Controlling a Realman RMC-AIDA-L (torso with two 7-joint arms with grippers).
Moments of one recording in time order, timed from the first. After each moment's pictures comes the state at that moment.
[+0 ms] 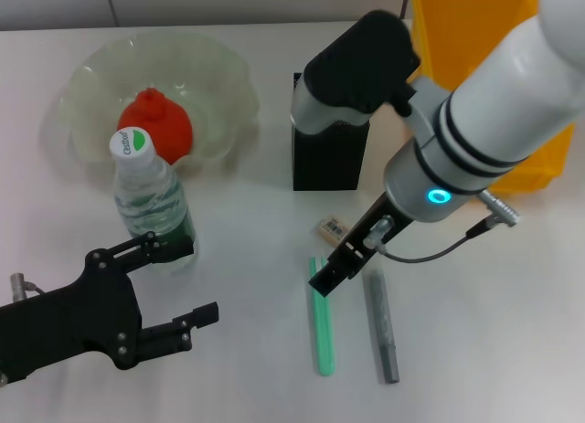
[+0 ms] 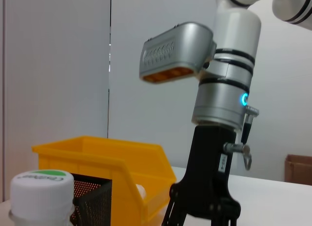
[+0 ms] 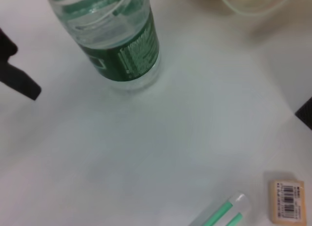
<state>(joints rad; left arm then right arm) -0.20 -2.07 0.86 0.56 1.72 1.76 -0.86 0.74 2.09 -1.82 -1.31 -2.46 -1.44 2.95</state>
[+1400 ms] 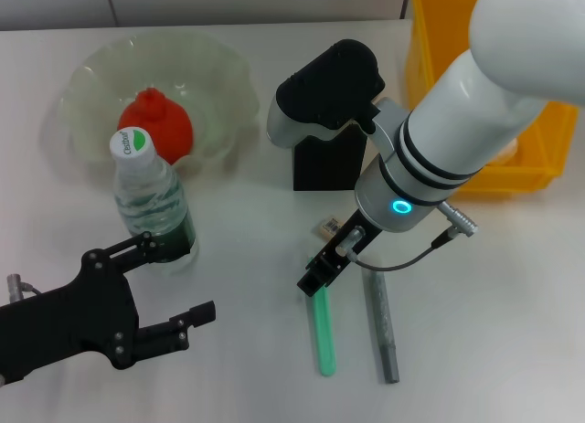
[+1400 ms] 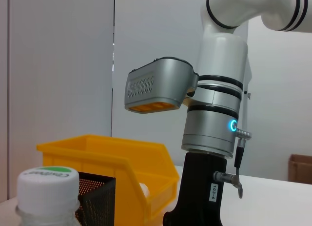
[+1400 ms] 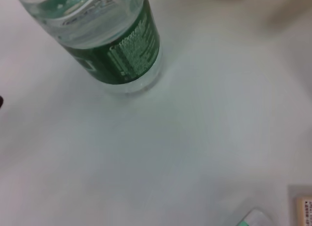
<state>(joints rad) -0.20 -2.07 0.85 0.56 1.72 1.76 -0.85 0.84 2.09 -1.90 -1.07 -2.37 -1.28 2.96</state>
